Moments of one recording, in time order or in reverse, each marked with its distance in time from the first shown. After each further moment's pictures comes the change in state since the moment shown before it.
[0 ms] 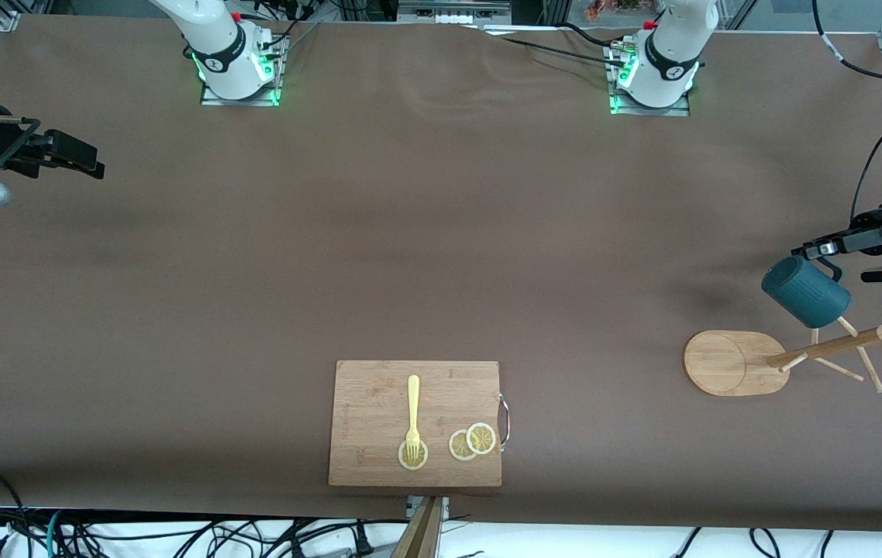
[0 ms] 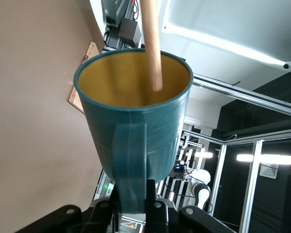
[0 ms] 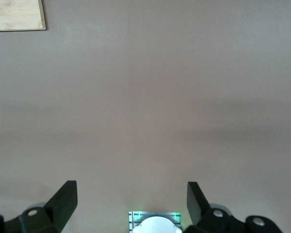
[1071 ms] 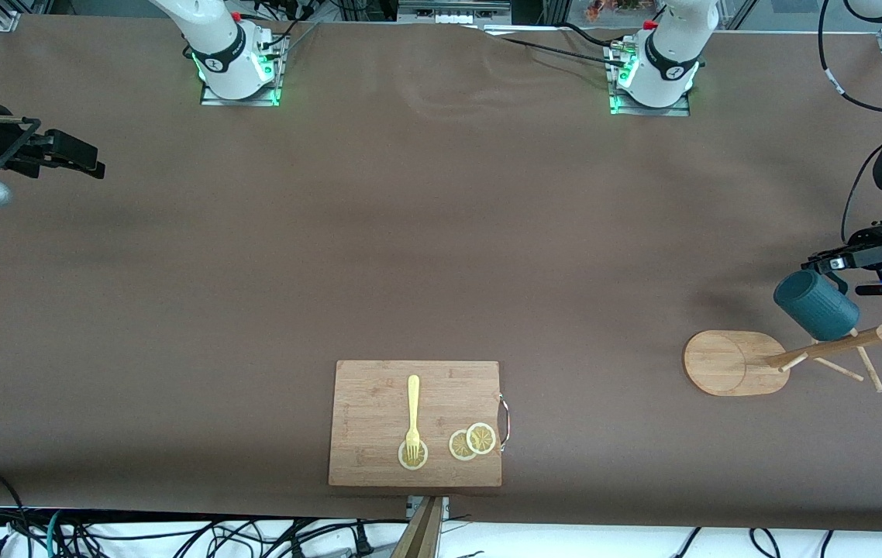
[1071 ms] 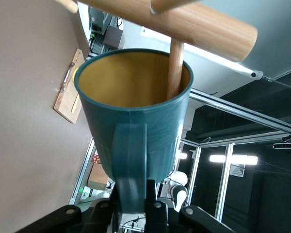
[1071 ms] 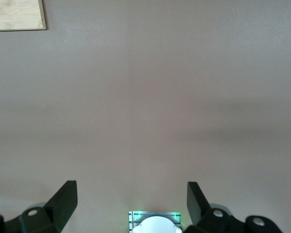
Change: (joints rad) left arm 0.044 0.156 -0.003 0.103 -0.088 -0.088 0.001; right arm 0.000 0.000 0.001 0.000 0.000 -0.001 0.000
